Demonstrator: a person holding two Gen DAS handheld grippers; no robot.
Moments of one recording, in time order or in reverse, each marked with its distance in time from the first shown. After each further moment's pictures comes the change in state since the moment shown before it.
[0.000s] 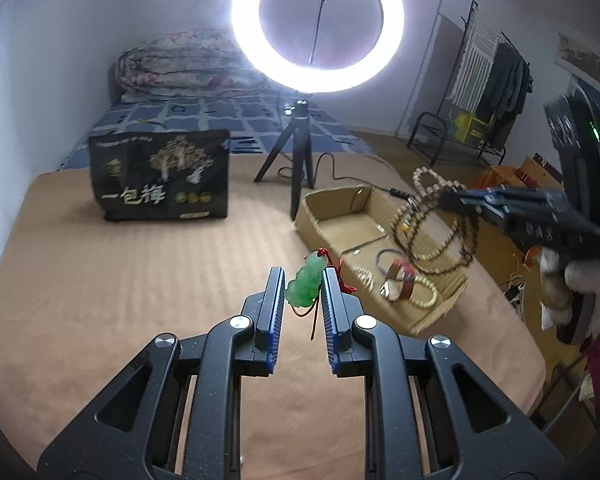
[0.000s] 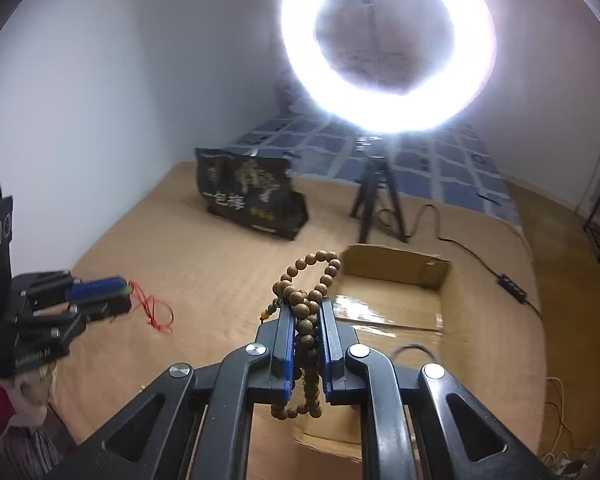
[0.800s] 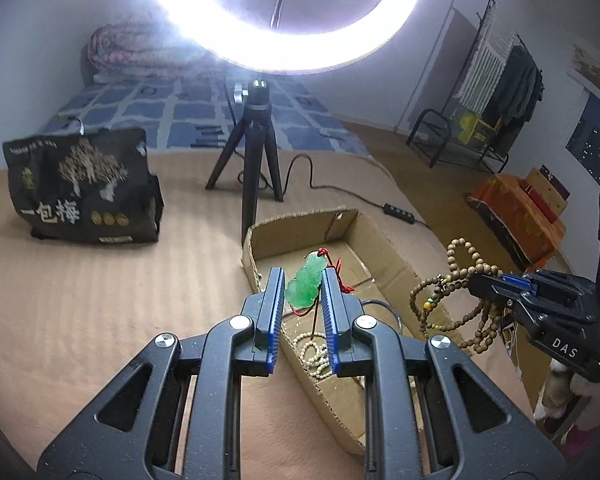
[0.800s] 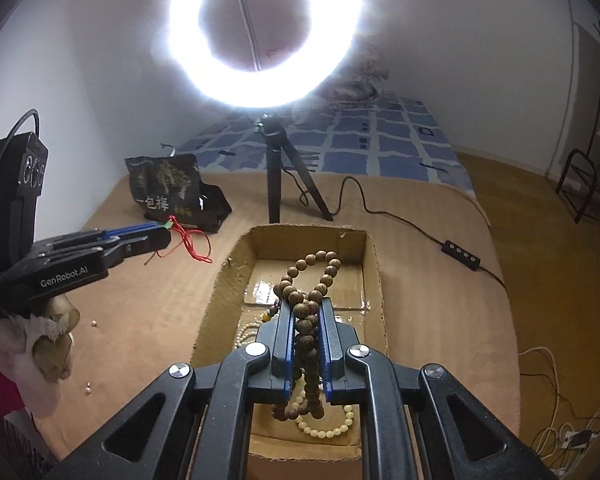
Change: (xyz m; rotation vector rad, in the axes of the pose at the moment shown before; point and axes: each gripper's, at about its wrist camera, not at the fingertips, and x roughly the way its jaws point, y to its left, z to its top) left arm 0.130 -0.044 0.048 -0.062 0.067 -0.017; right arm 0.018 -0.092 -0.030 0.129 0.011 -0.067
